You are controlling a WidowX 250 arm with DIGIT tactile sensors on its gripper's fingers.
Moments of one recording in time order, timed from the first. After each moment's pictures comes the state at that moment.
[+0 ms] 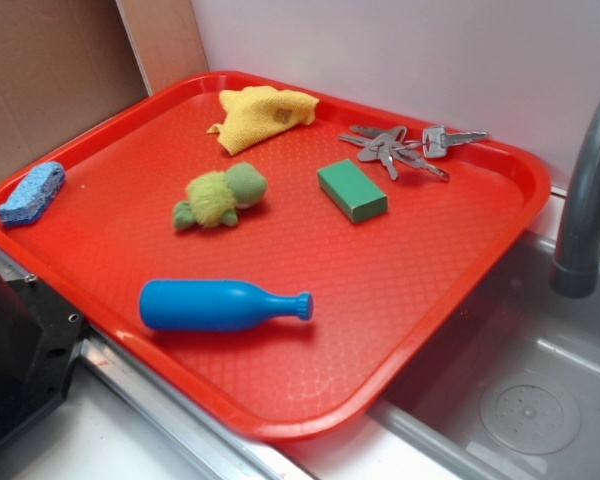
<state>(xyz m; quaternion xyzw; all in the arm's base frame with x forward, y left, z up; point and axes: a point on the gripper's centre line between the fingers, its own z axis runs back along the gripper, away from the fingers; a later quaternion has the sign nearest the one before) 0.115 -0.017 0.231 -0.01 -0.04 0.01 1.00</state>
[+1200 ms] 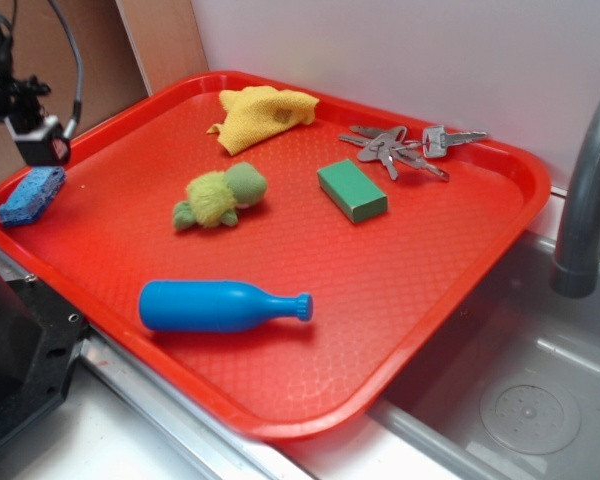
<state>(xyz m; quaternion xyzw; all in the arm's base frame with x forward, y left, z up) 0.124 0.152 0.043 0.03 0.01 0.33 0.94</state>
